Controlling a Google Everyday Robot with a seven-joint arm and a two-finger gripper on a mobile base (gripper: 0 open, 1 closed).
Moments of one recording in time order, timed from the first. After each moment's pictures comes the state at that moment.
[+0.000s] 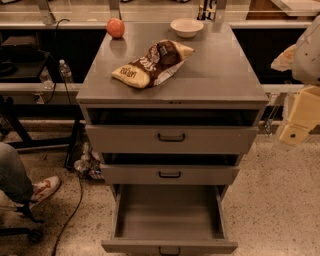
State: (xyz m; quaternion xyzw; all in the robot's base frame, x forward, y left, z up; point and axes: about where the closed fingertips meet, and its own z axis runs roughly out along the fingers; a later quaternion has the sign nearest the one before) arm 0.438 -0.217 0.976 -0.60 0.78 -0.03 0.16
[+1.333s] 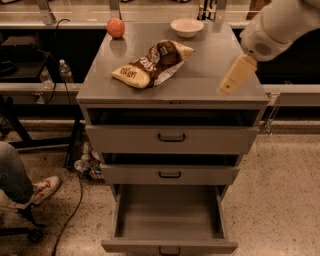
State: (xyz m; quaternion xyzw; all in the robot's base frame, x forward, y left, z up) arm 0.618 -0.192 0.955 -0.53 0.79 -0.05 0.31
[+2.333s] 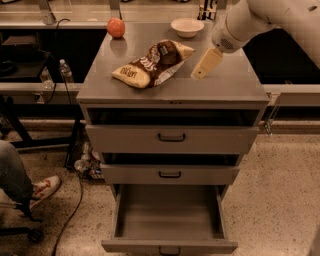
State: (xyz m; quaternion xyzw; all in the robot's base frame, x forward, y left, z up) arm 0.726 -0.146 0.936 -0.52 0.77 -0.04 0.37
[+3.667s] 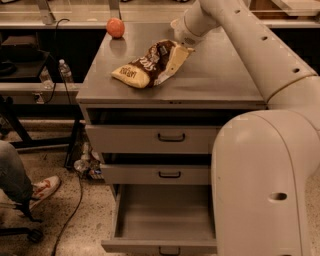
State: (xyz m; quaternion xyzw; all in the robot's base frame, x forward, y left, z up) arm 0.821 -0.050 0.898 -0.65 0.67 -0.03 0.36
